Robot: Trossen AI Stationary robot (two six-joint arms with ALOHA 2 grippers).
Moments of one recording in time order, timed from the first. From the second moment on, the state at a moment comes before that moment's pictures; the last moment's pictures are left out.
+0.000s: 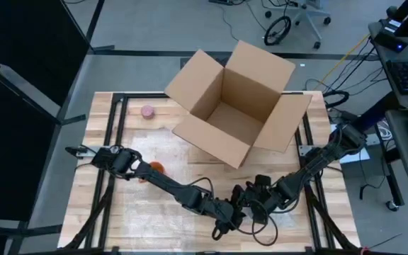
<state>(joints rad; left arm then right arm) -0.42 2.27 1.78 -0.01 -0.33 0.57 0.66 1.64 0.88 -0.52 0.18 0.82</state>
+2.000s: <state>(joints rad) -0.40 2.32 1.78 -0.03 -0.17 0.53 0.68 1.56 1.16 -0.87 0.28 0.91</state>
